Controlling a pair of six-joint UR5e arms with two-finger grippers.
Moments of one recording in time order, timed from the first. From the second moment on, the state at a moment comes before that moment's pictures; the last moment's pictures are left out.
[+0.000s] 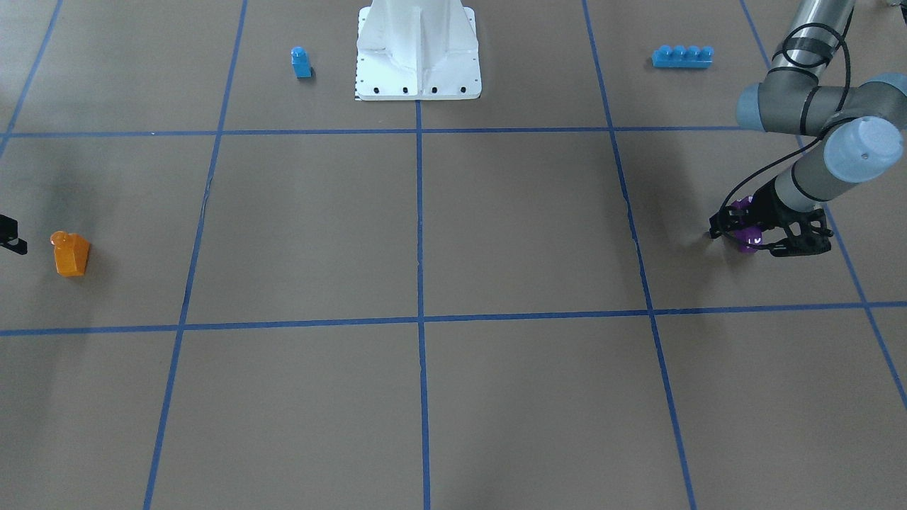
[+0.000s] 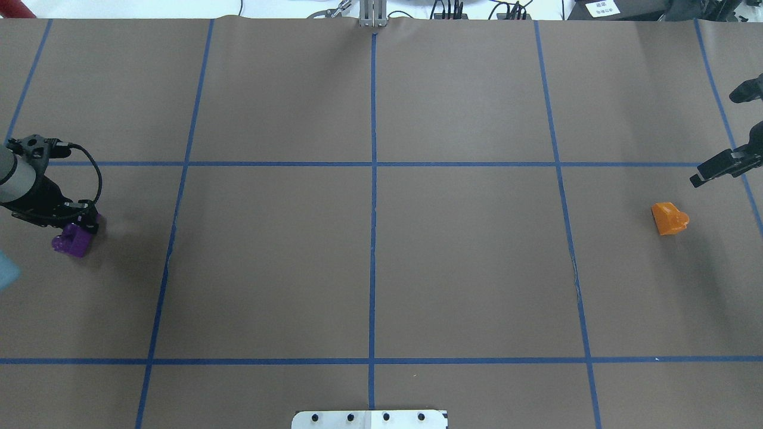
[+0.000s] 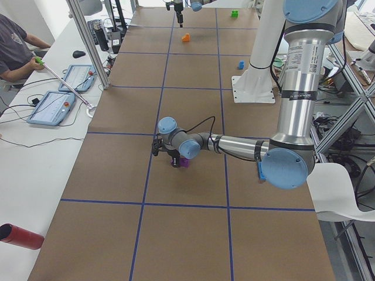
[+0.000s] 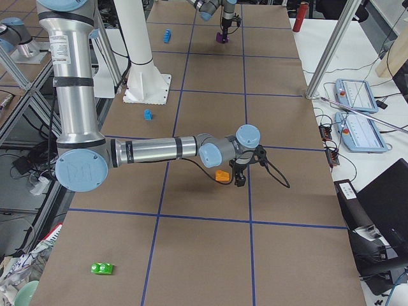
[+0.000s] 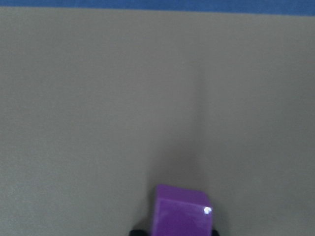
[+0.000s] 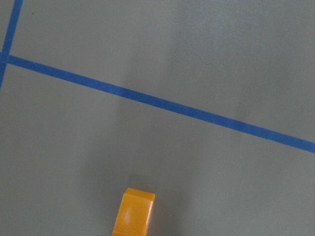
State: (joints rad) left arm -0.94 -1.63 -1.55 -2.02 -2.25 -0.79; right arm 1.22 -1.51 1.58 -1.32 2.38 0.20
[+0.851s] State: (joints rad) left arm -0.89 -1.92 -1.63 -1.74 -2.22 -0.85; right arm 1.21 -1.51 1.58 -1.32 2.38 0.20
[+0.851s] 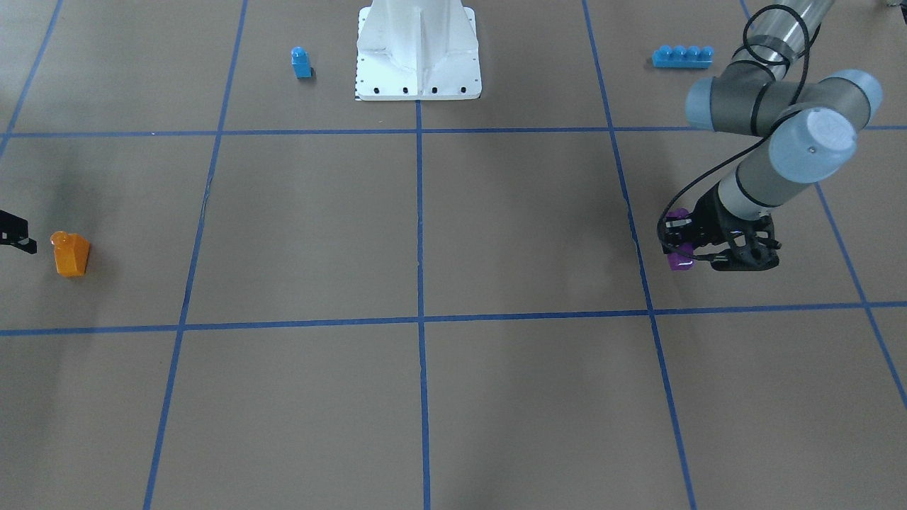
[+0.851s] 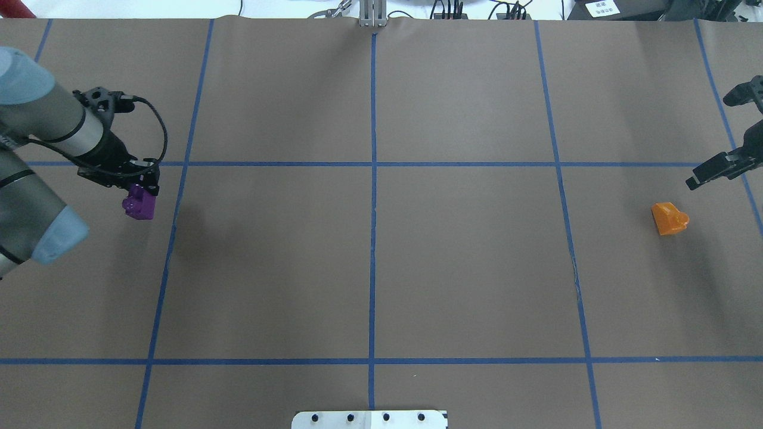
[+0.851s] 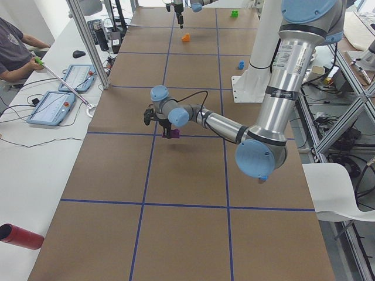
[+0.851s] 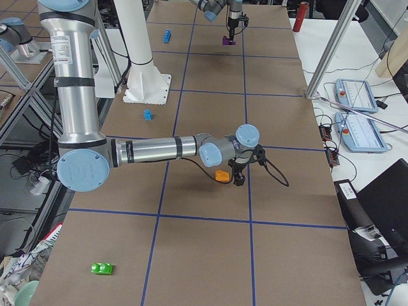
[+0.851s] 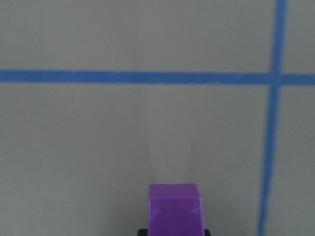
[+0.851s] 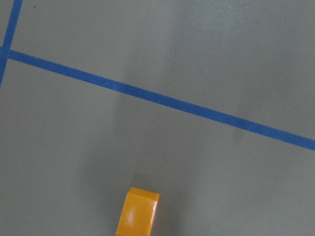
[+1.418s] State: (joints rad) left arm -0.67 -2.37 -1.50 -1.48 -2.12 -0.96; right arm 1.21 -1.51 1.58 -1.32 2.38 0.20
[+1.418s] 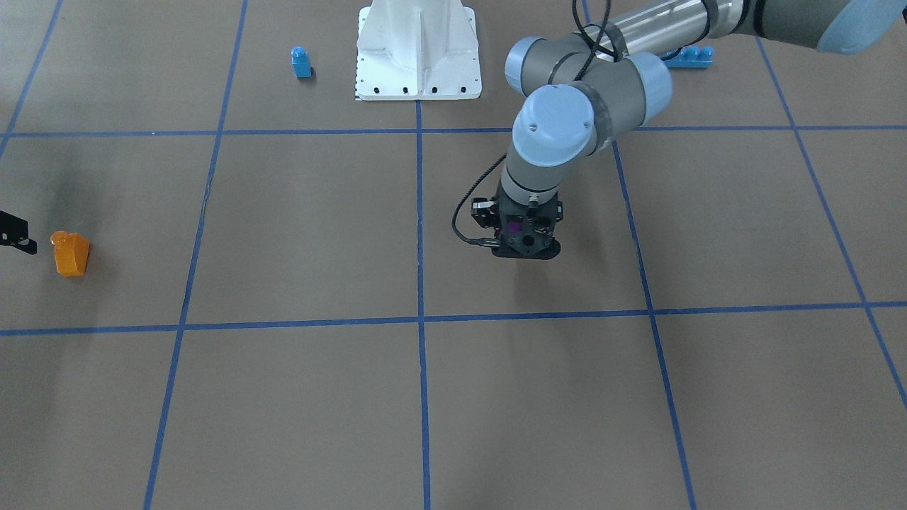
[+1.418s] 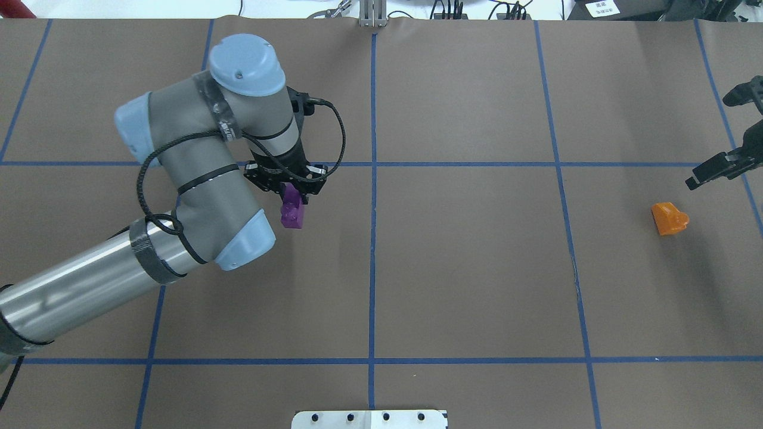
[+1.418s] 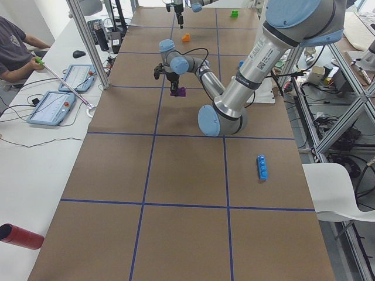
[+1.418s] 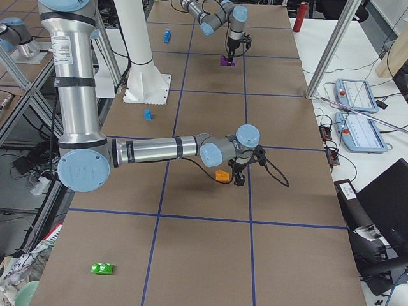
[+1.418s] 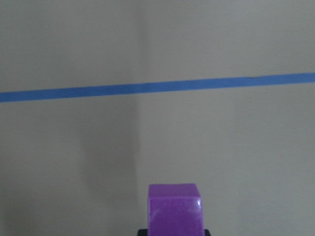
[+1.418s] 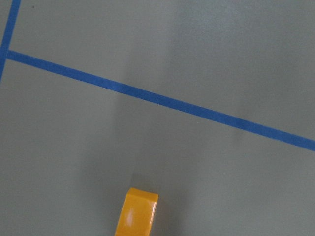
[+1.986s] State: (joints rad) left arm -0.62 -2.55 -1.21 -1.59 -2.12 -1.01; right arm 1.21 -1.51 1.58 -1.32 2.38 0.20
